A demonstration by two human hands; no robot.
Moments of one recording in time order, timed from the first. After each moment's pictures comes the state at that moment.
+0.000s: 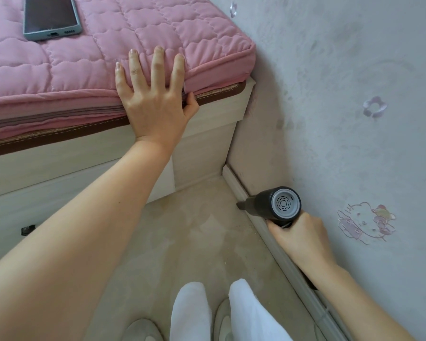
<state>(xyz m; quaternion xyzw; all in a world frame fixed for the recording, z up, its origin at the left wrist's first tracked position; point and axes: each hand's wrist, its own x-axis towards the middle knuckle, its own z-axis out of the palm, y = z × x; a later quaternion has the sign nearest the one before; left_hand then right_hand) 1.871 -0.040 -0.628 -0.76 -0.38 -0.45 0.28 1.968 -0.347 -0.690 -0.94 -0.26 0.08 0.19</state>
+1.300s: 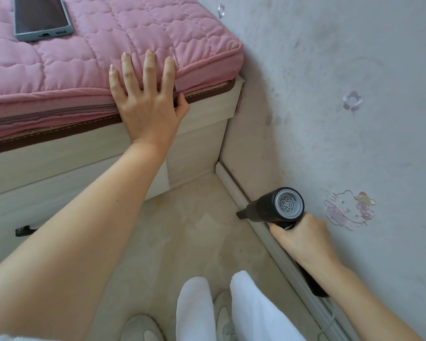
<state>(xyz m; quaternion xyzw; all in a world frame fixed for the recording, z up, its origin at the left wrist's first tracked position) 1.867 -0.046 -0.633 -0.78 -0.39 -0.44 0.24 1.958 -0.373 -0.675 -0.95 -0.24 0.10 0.19</state>
